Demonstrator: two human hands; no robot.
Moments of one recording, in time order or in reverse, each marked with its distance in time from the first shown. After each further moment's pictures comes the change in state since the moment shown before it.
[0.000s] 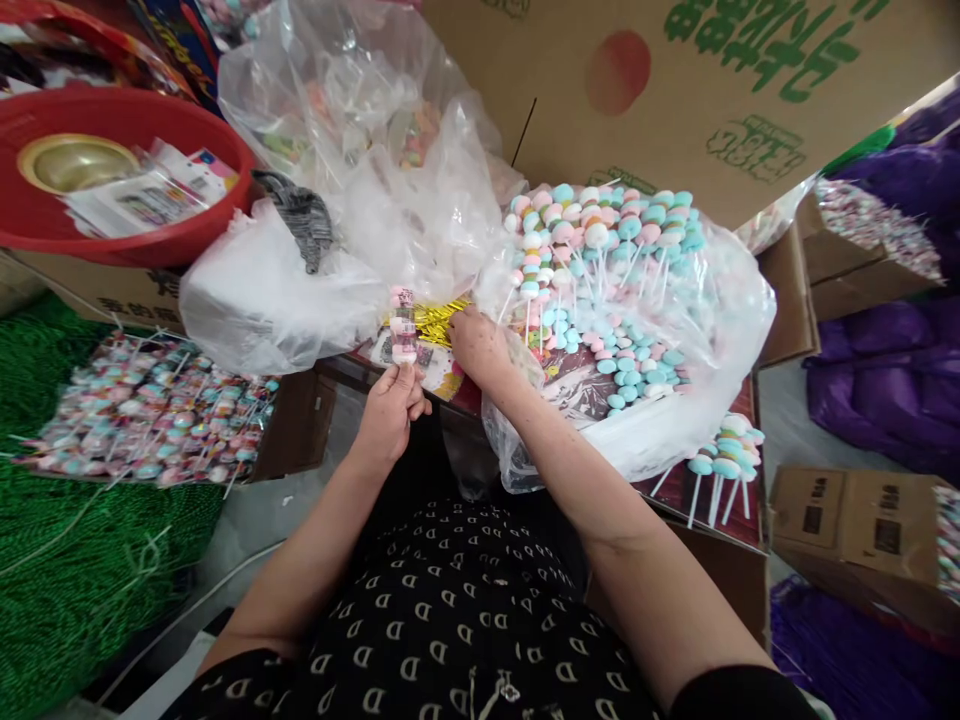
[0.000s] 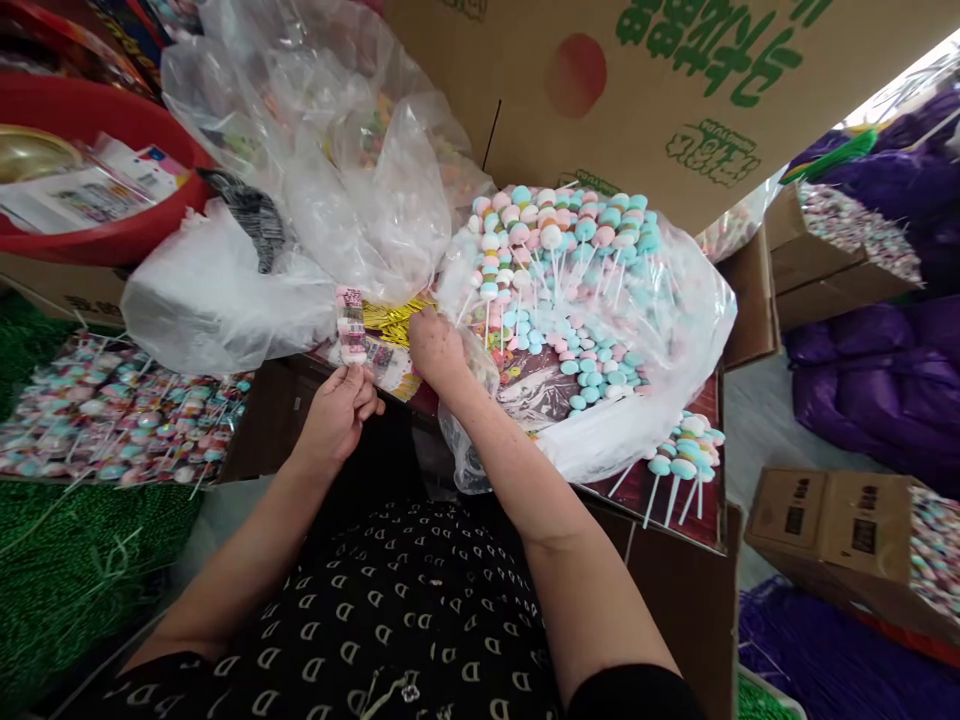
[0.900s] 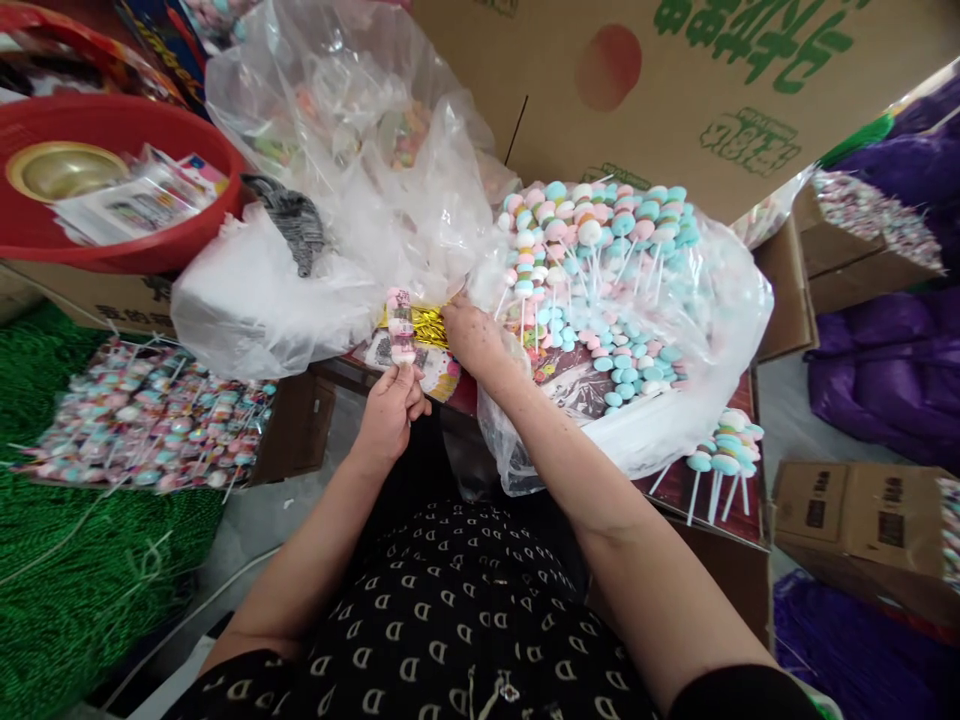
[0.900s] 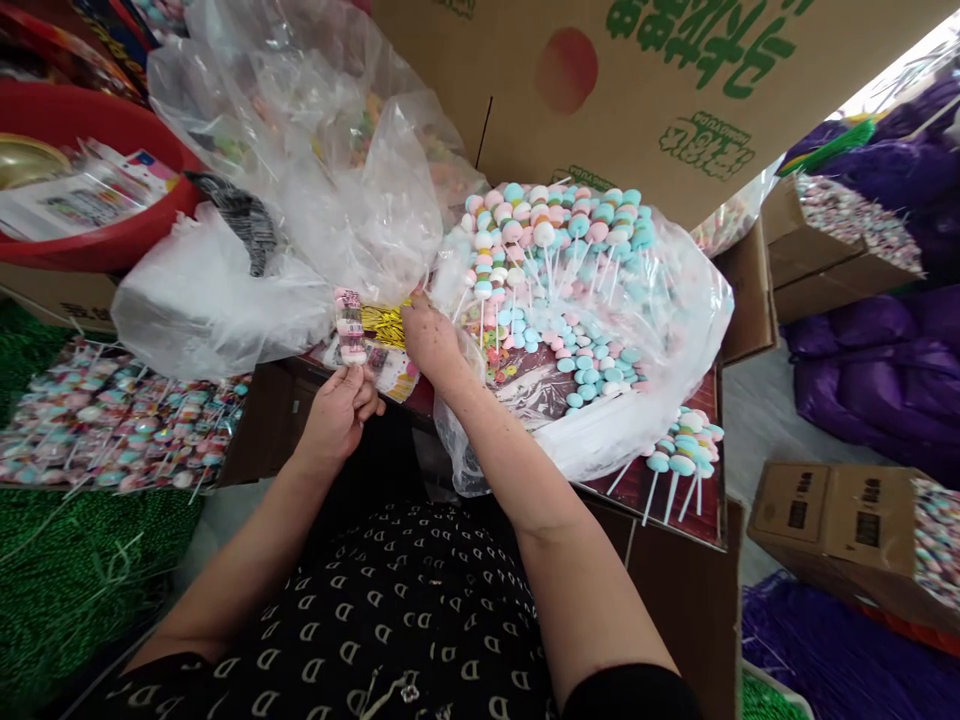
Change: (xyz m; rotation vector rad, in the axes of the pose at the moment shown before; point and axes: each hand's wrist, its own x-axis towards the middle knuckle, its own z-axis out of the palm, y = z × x) left_hand 0.005 -0.006 0.003 -0.010 -0.021 0.001; right_hand 0.008 0.003 -0.009 0.031 -0.014 -0.066
